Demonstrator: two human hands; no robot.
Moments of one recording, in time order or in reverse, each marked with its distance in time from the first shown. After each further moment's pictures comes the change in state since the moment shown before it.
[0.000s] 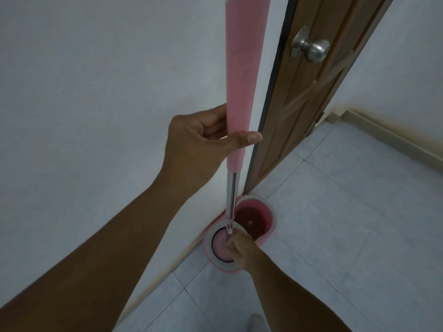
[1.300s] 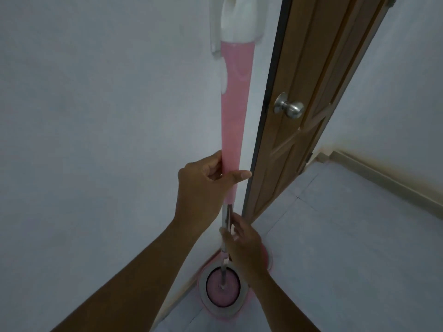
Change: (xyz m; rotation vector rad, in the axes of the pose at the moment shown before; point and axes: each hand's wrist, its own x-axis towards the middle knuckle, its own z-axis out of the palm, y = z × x) left_hand -0.003 0.018 0.017 0.242 0.108 0.055; right_hand -0.149 -0.100 0.012 -0.348 -0.010 -0.941
